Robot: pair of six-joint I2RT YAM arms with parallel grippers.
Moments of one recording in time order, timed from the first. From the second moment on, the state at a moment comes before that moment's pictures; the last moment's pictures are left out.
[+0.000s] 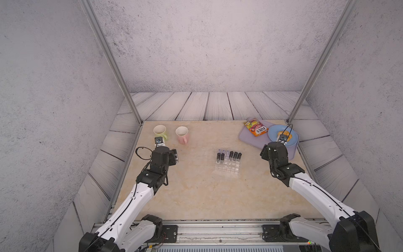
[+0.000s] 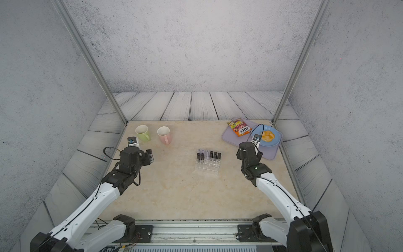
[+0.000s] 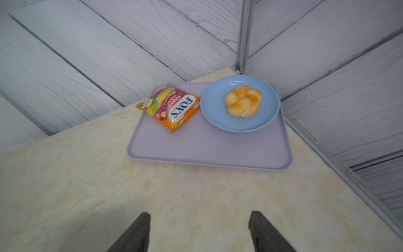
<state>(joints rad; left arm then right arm) -0.32 0.99 0.71 -0.20 -0.43 -0.26 0.32 1.13 0.75 -0.21 0.57 0.46</state>
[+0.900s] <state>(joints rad) -0.05 1.26 0.45 0.45 -0.46 -0.12 0.11 1.29 0.43 0.45 0.68 0.16</state>
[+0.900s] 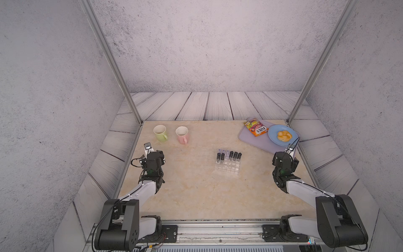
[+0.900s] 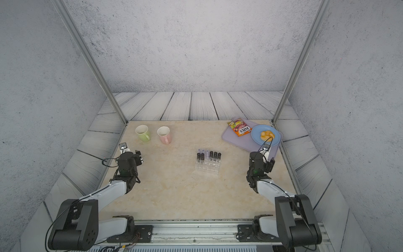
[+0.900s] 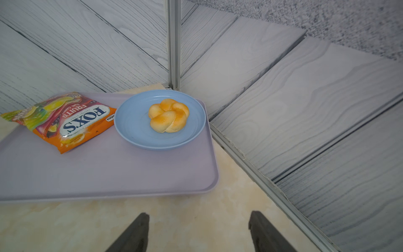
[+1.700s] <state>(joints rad) 0.02 1.53 0.44 0.68 -0.20 -0.05 -0.01 1.54 0.35 0.81 0.22 0.07</state>
